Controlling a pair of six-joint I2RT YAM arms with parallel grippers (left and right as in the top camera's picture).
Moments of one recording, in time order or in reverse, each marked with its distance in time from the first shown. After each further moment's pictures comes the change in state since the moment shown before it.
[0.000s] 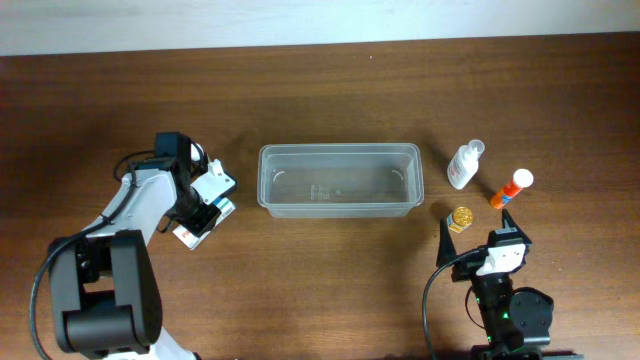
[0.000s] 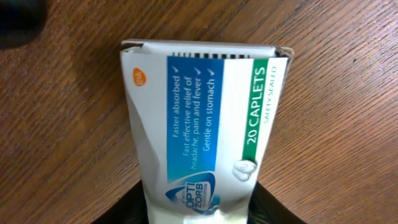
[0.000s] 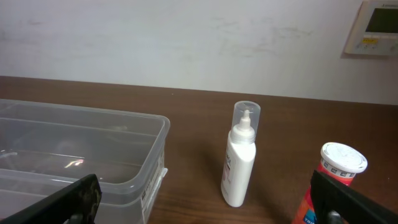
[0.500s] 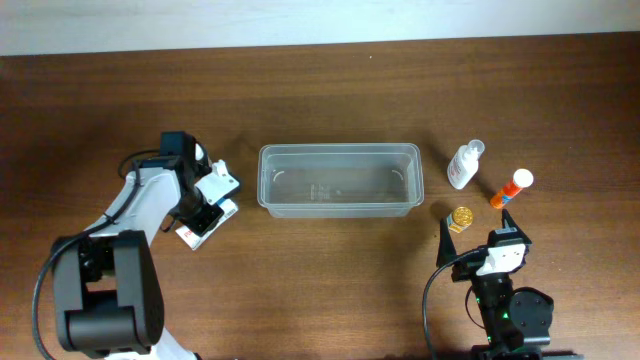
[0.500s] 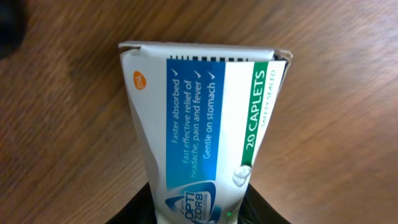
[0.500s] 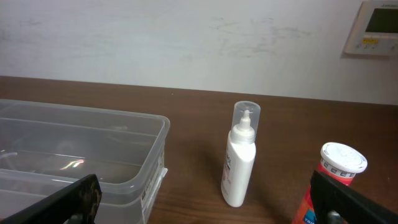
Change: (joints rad) left arm -0.033 0.000 0.020 -0.041 0.000 0.001; right arm 0.000 0.000 0.000 0.000 0.000 0.000
